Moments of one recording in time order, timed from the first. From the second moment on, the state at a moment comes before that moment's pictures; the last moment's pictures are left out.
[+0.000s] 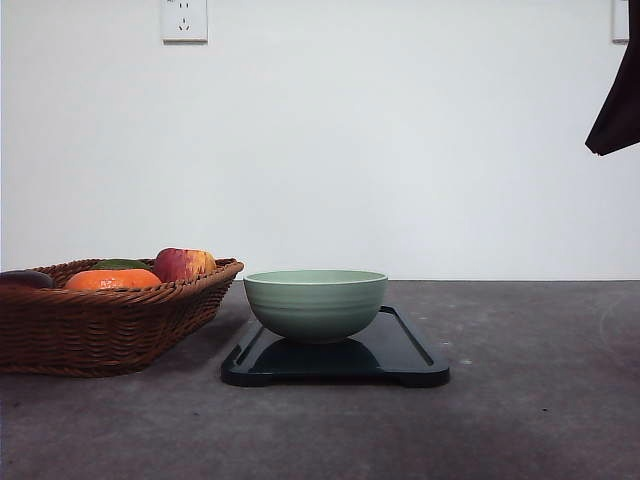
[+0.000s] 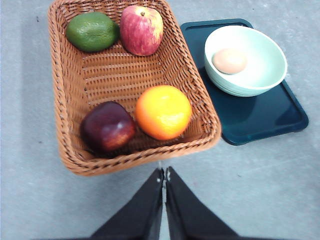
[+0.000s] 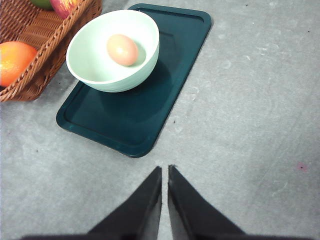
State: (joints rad) left_arx -0.41 0.57 0.77 -0.81 -0.06 -0.16; right_arx 0.40 0.75 0.66 -0.56 -0.18 0.18
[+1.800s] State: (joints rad) left_arx -0.05 0.00 0.03 -0.14 -0.07 -0.02; right_arx 0.38 0.72 0.65 -0.54 -0.09 0.11
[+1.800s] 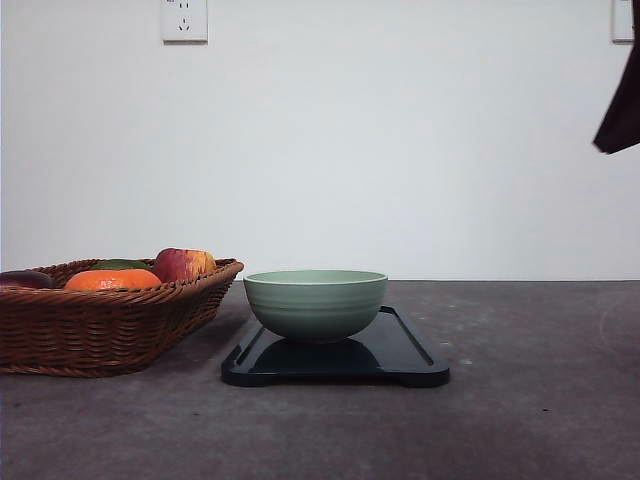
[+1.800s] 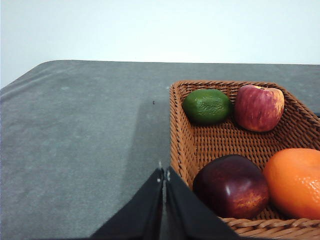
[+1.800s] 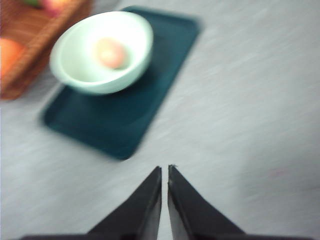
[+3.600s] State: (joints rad) left_arx -0.05 0.00 0.03 -0.14 -0.07 -0.02; right_arx -0.07 0.00 0.02 -0.06 0.00 0.00
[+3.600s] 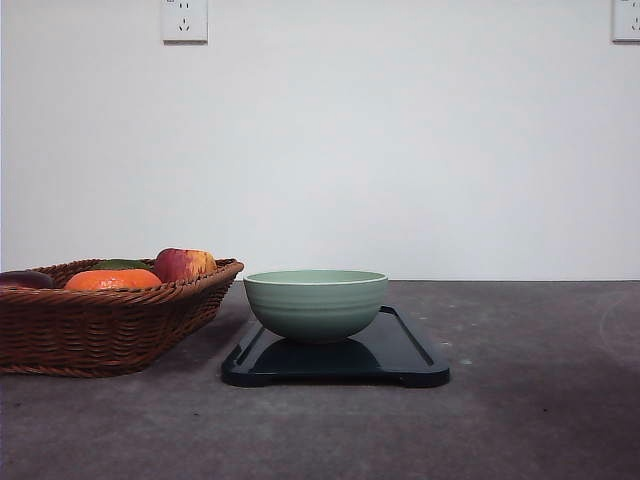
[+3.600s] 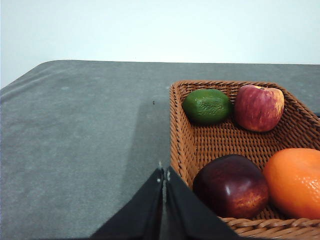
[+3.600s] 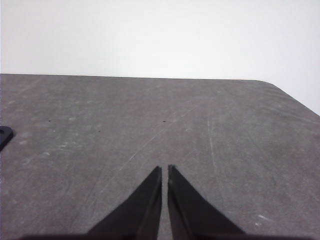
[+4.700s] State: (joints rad) left_arx -0.05 0.00 0.03 -0.14 -0.07 -0.02; right_arx -0.07 0.00 0.02 -0.06 0.00 0.00
